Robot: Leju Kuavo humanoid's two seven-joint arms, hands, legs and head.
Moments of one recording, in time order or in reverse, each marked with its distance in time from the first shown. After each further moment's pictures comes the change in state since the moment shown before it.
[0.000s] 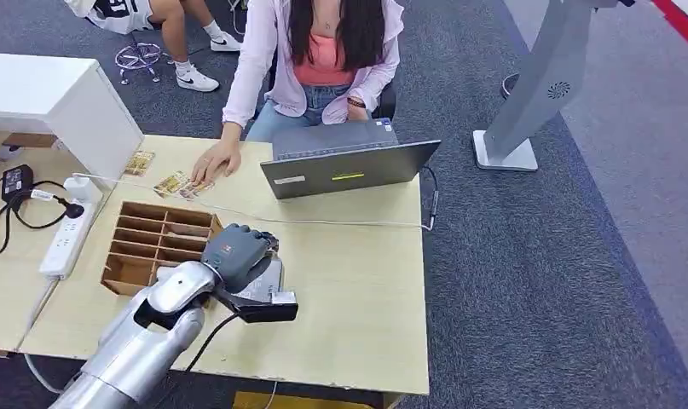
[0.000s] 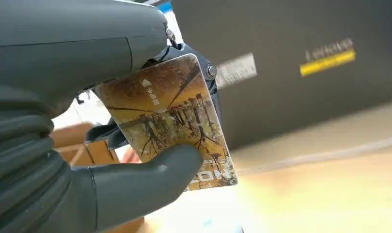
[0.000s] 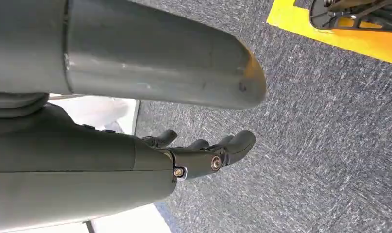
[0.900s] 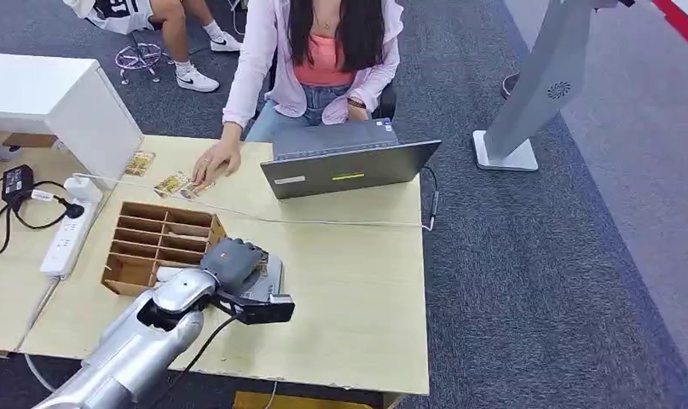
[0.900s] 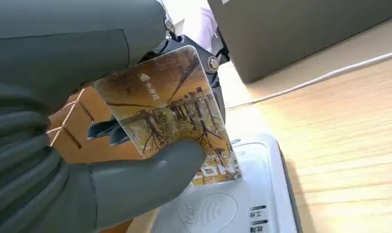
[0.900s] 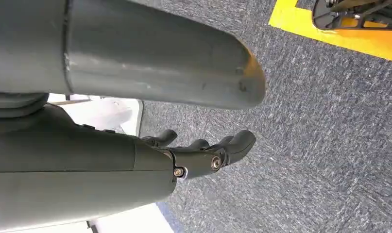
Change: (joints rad) left arm -0.056 0.025 -0.127 0.136 0.088 -0.069 0.106; right arm 0.000 0.008 -0.031 0.000 0.011 -0.011 0.010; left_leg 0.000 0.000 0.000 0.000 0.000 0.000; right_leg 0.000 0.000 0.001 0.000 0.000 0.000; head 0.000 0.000
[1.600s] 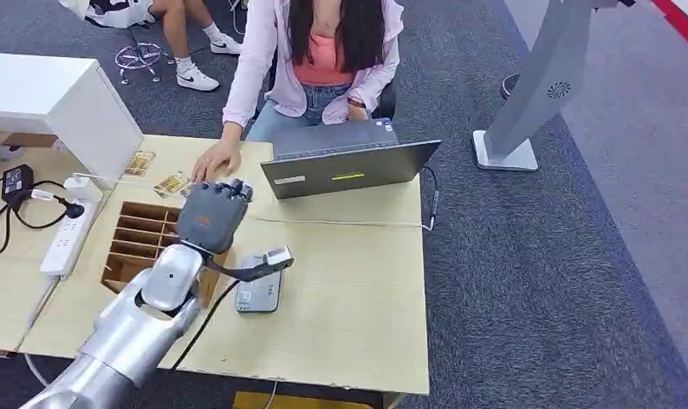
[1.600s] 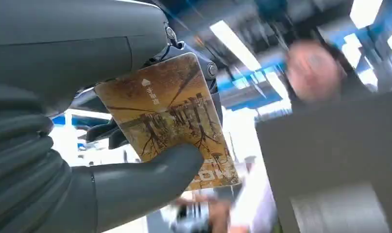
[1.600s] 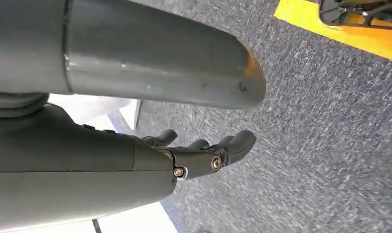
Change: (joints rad) left arm -0.037 -0.019 0.156 -0.101 -0.337 0.558 0.208; right arm 0.000 0.000 0.002 0.000 0.084 0.016 -0.005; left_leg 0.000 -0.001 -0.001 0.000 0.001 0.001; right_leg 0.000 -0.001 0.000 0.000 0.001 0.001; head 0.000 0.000
